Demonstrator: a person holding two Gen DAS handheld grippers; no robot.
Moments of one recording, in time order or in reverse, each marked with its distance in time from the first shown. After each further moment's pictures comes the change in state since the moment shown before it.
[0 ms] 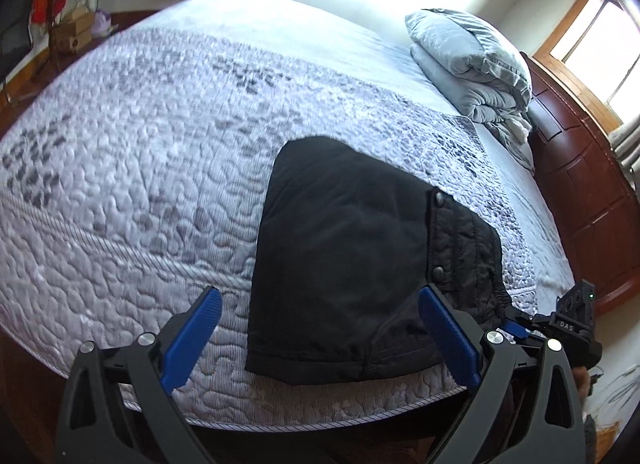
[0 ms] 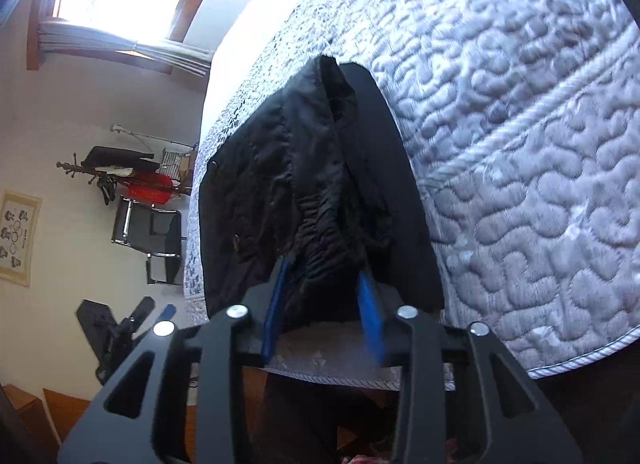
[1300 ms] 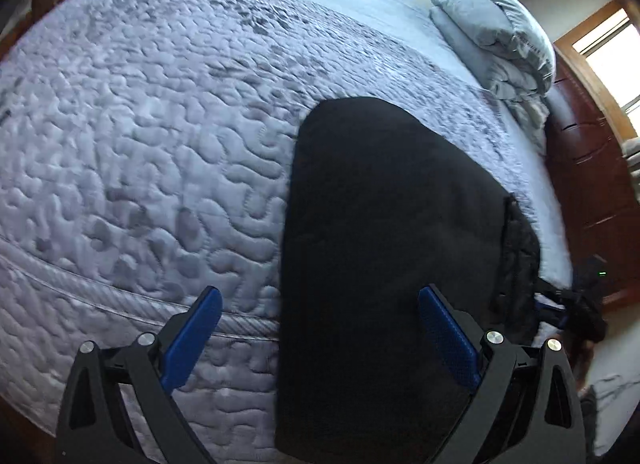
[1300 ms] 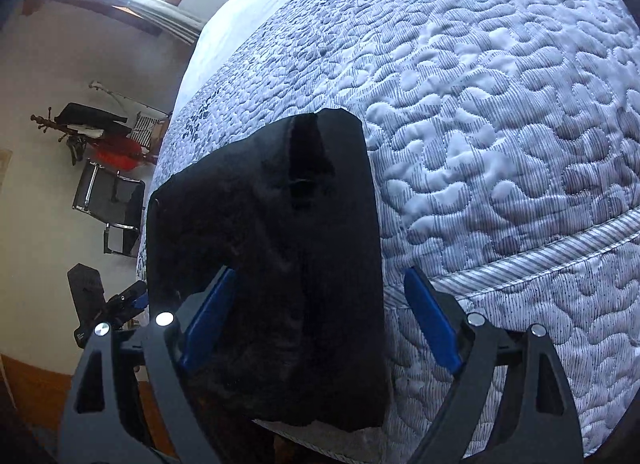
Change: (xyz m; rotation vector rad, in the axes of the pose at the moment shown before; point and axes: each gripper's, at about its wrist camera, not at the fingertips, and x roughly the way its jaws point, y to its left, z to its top) left arm 0.100 0.057 0.024 -0.101 0.218 -0.123; right arm 0.054 -0.006 0.069 -0.143 0.074 -0.120
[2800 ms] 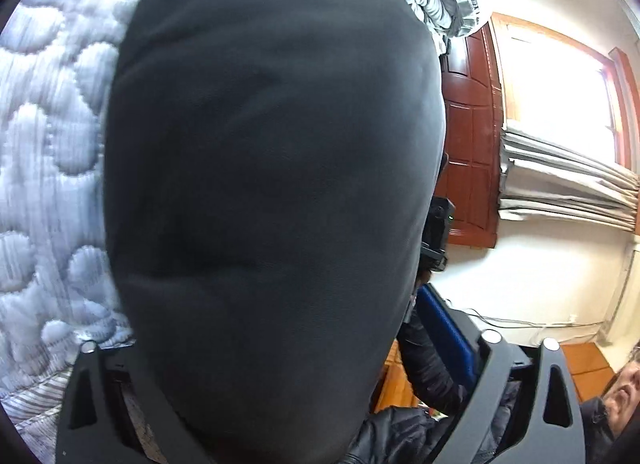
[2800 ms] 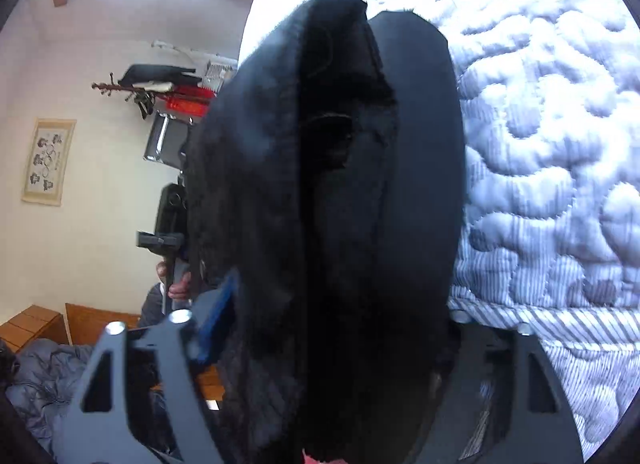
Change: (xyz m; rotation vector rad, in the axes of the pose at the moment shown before) left arm 0.110 0.012 0.020 -0.107 0.504 -0.631; right arm 0.024 -0.037 0.015 -0.039 0.238 0.343
